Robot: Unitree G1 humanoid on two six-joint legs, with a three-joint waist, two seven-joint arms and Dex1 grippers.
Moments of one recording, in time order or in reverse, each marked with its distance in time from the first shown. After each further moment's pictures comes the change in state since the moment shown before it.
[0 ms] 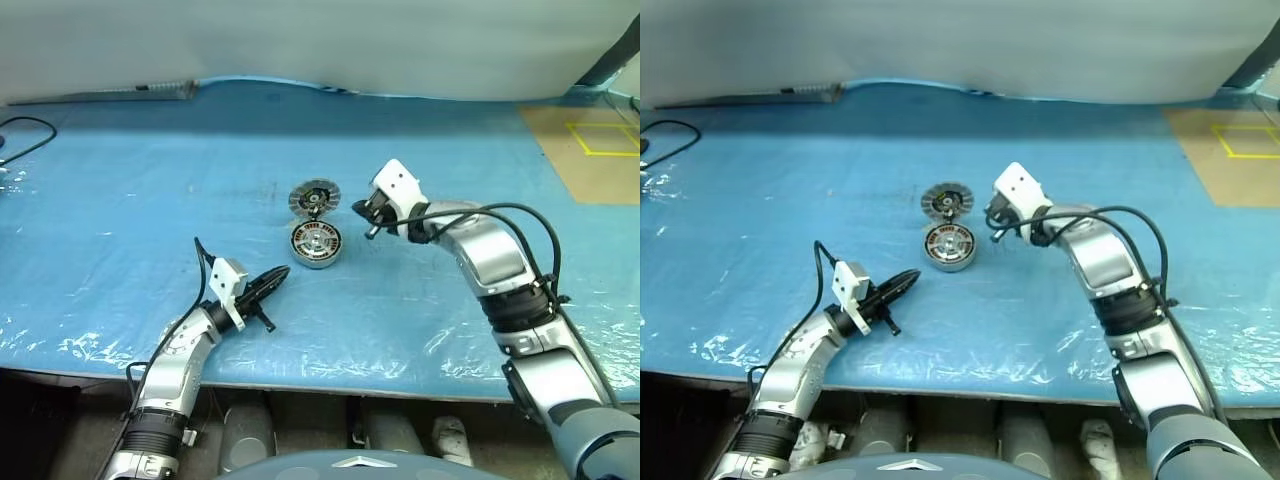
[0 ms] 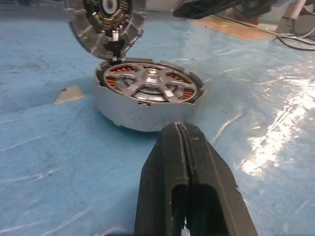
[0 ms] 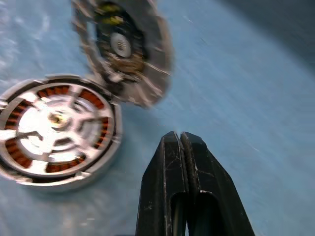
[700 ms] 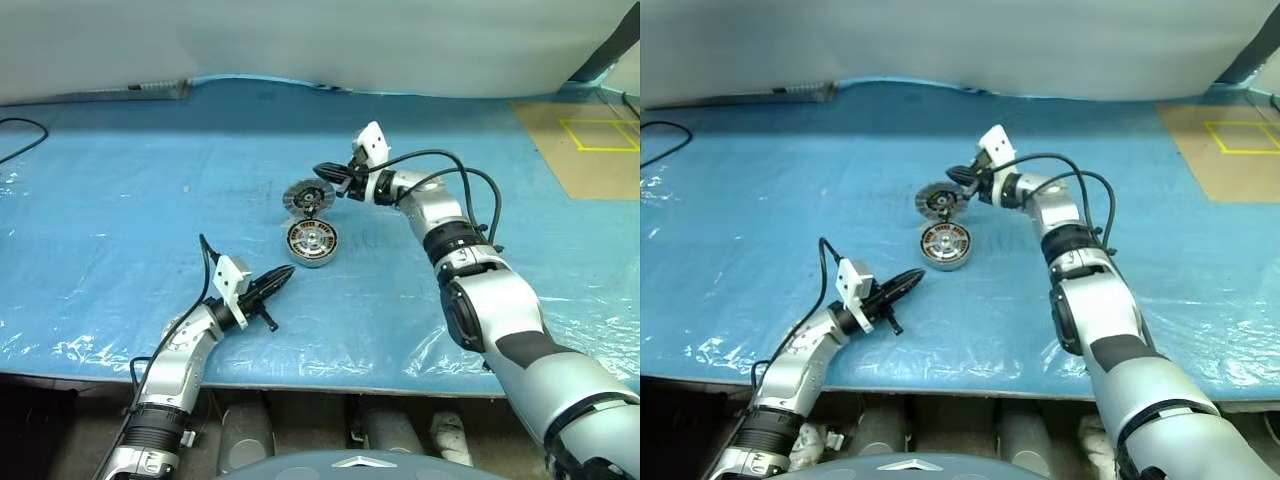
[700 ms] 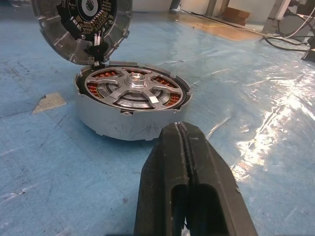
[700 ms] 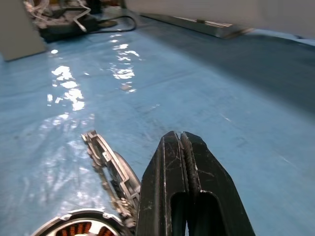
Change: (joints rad) left arm -0.013 0.010 -0.010 -0.001 -0.009 0.003 -0.010; right arm -0.401 0.280 -0.231 0.955 0.092 -0.604 0.342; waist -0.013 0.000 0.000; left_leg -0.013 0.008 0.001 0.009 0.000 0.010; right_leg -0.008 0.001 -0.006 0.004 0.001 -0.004
